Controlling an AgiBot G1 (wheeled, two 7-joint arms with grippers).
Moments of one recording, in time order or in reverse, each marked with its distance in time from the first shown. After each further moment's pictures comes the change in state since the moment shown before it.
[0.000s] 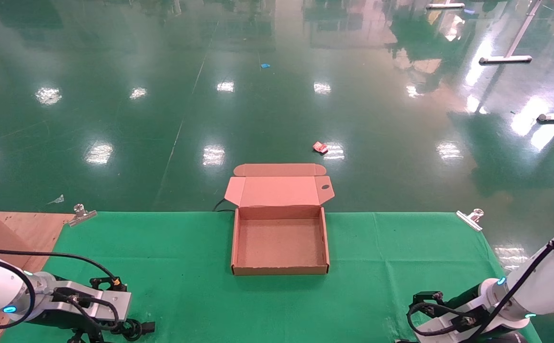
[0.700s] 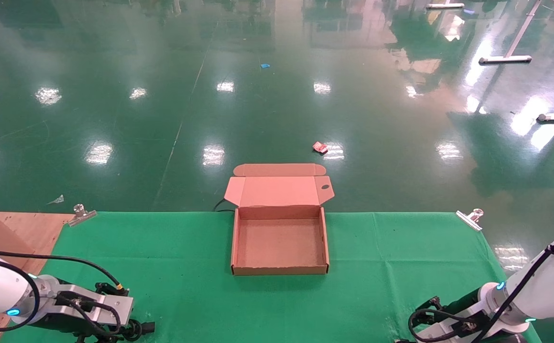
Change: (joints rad) left arm 0.000 0.016 0.007 0.028 0.010 -0.003 0.018; right arm -0.004 -0.010 0.003 -0.035 0.004 0.018 -0.044
